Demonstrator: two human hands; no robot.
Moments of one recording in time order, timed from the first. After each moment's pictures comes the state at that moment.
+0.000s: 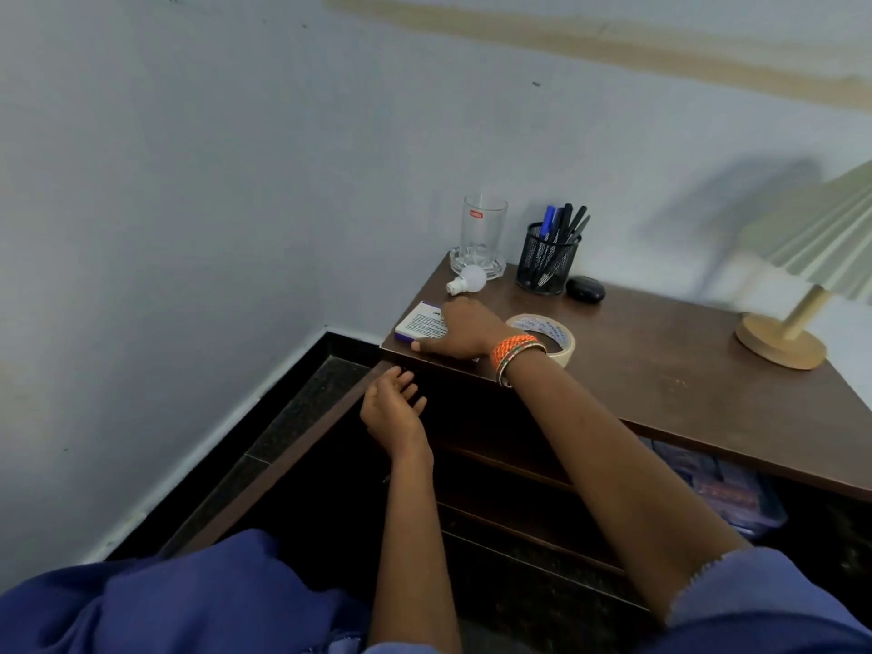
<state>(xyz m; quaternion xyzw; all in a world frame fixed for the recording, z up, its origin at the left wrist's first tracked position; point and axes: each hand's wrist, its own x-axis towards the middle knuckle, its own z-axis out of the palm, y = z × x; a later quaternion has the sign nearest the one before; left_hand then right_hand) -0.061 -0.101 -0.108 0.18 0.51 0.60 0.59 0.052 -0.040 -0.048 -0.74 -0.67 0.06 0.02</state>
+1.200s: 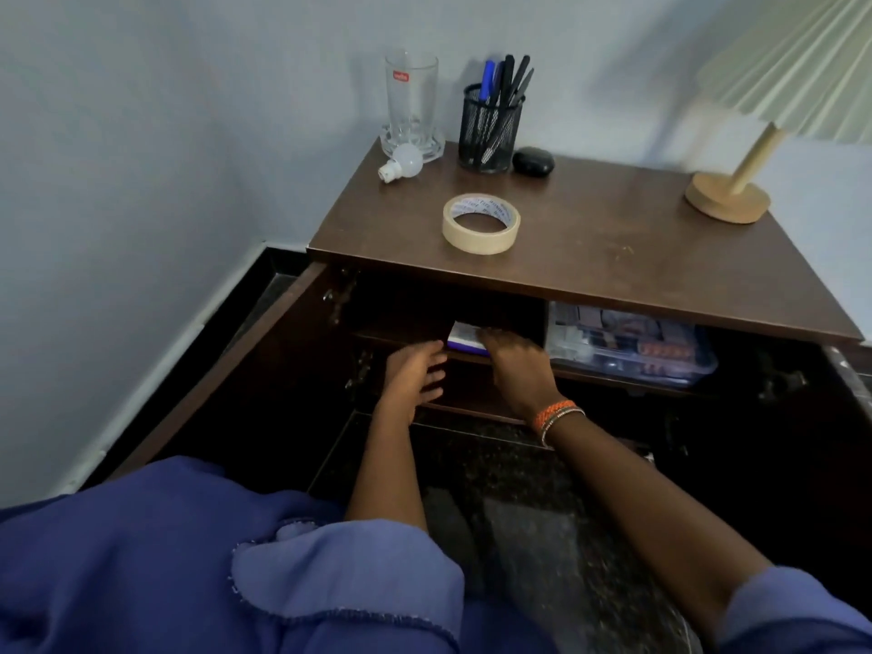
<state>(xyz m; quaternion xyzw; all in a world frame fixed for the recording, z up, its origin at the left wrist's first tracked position) -0.036 -0.140 -0.187 0.40 0.53 0.22 0.72 0.106 -0.210 -0.210 -0.80 -0.60 -0.03 0.06</state>
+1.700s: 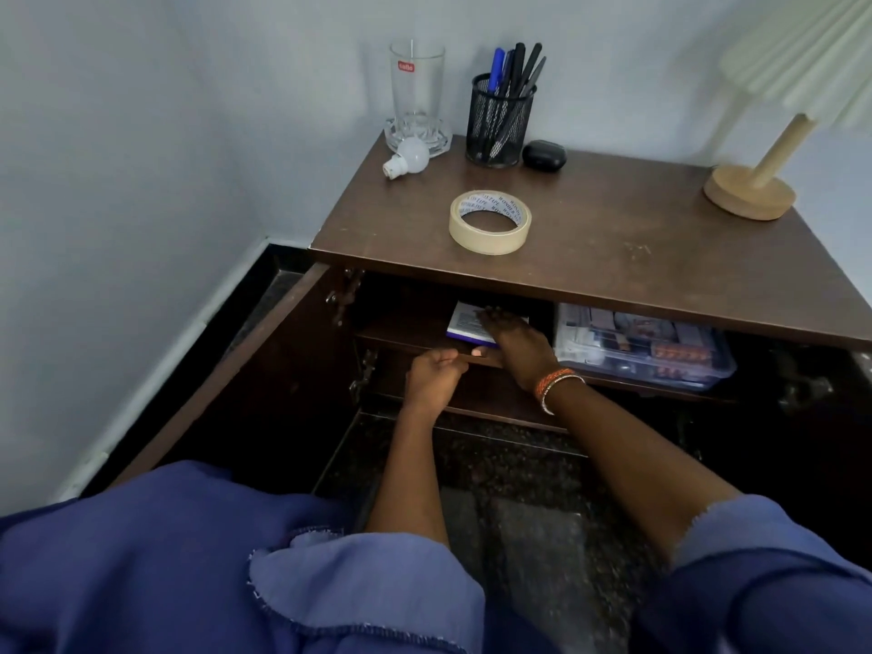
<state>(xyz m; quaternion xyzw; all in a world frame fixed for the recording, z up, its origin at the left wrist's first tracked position) -0.018 -0.140 -0.205 0.52 0.53 0.19 0.64 0.144 -0.166 -0.231 -0.78 -0.63 0.03 0.02</state>
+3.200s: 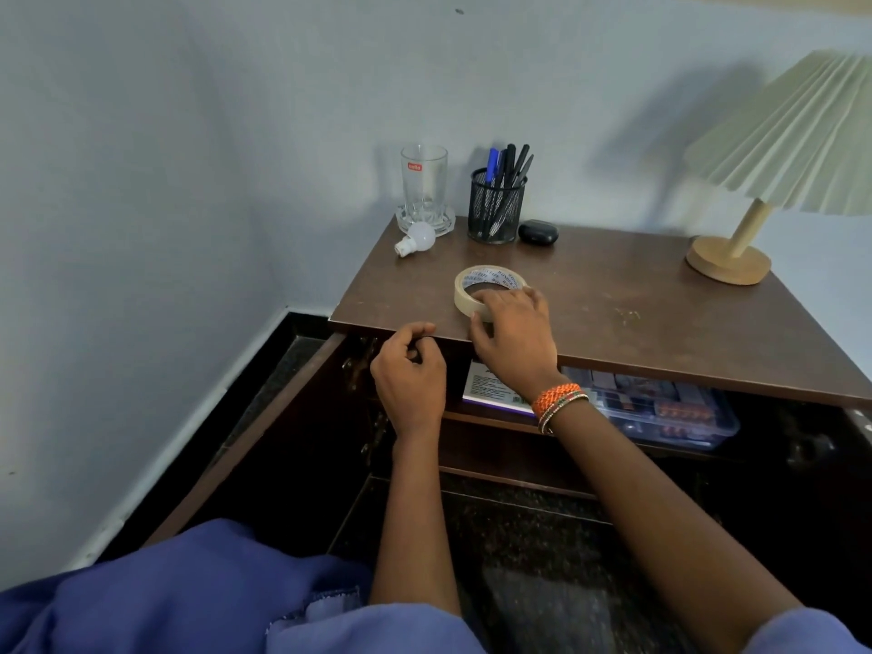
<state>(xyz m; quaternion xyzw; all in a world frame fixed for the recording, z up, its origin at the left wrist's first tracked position) -0.027 -0.132 -0.114 0.59 0.47 0.55 0.35 0.099 -0.152 -0.099 -0.78 -0.57 -0.12 0.23</state>
